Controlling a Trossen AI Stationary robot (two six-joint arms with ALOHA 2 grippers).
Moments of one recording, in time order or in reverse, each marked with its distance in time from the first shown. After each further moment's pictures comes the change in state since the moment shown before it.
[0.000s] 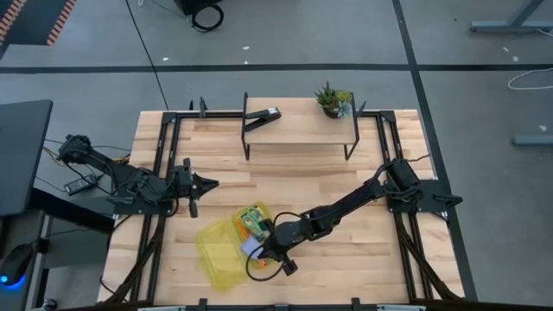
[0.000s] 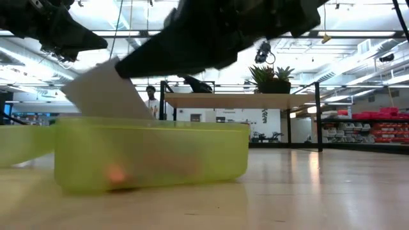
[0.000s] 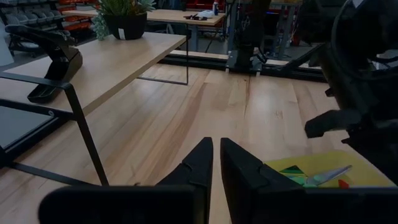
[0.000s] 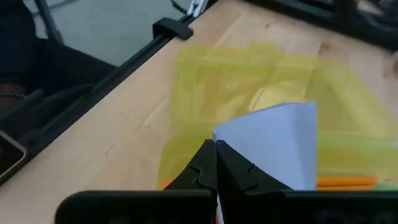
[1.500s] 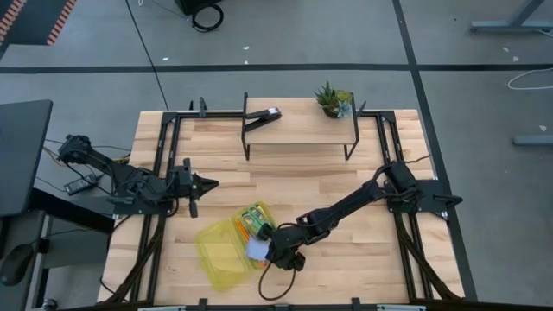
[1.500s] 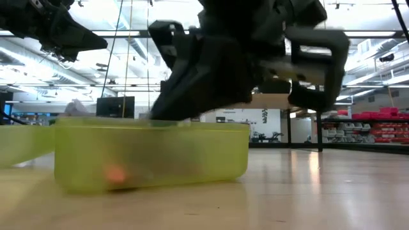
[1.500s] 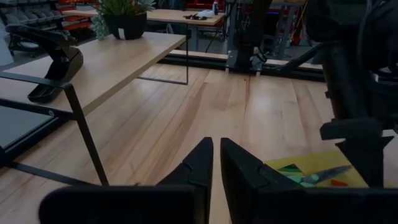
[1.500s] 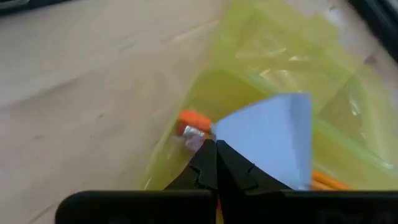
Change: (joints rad) left arm 0.000 0.000 0.000 0.000 0.000 0.000; right arm 0.010 0.028 0.062 -0.242 0.045 -0.462
